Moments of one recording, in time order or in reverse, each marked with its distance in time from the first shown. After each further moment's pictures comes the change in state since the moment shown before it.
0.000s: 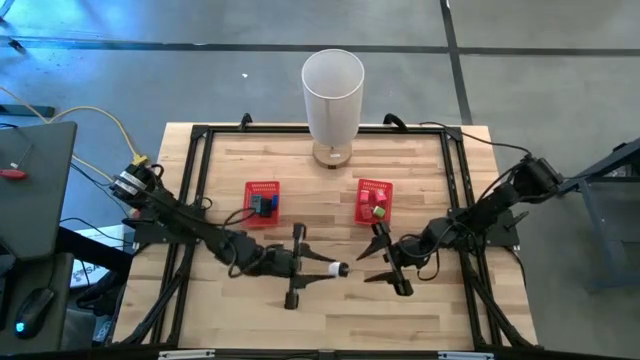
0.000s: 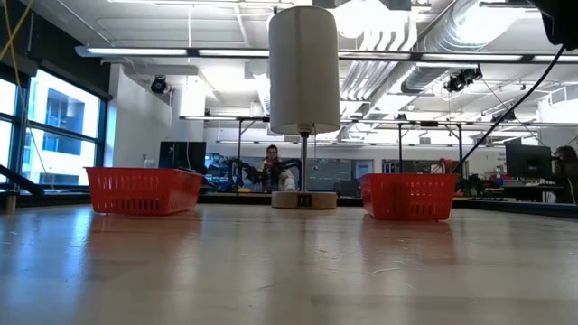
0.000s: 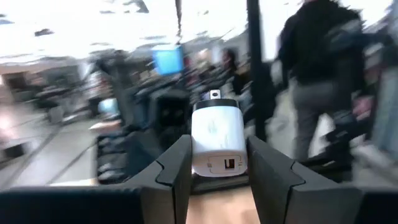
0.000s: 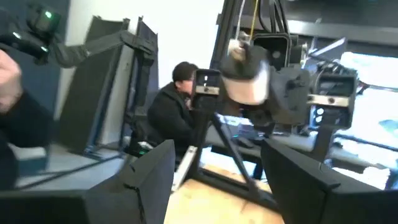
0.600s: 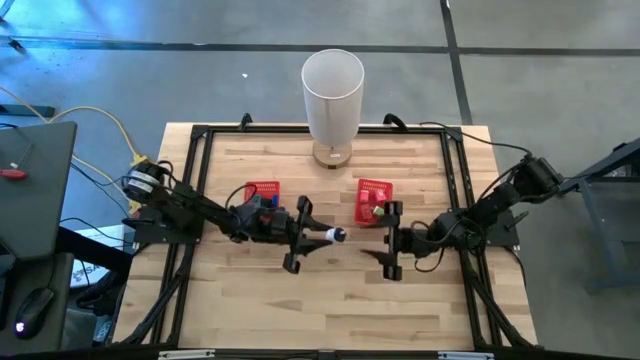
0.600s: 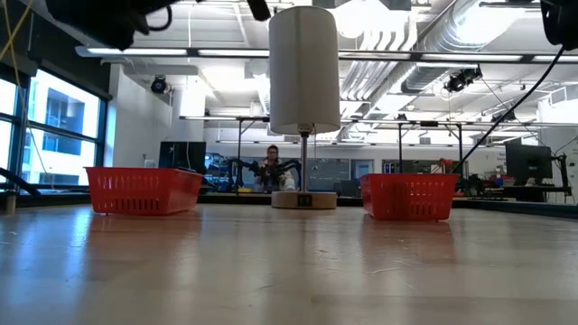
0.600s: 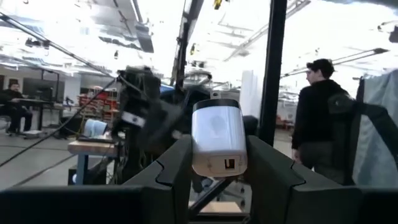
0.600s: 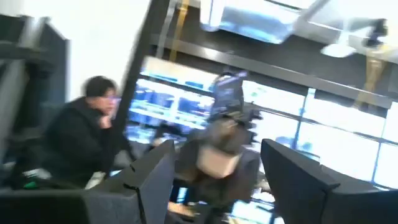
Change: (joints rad) left arm 0.234 0.073 -0.235 0.525 0.303 -0.249; right arm -0.001 0.000 0.000 0.194 0.299 -0.190
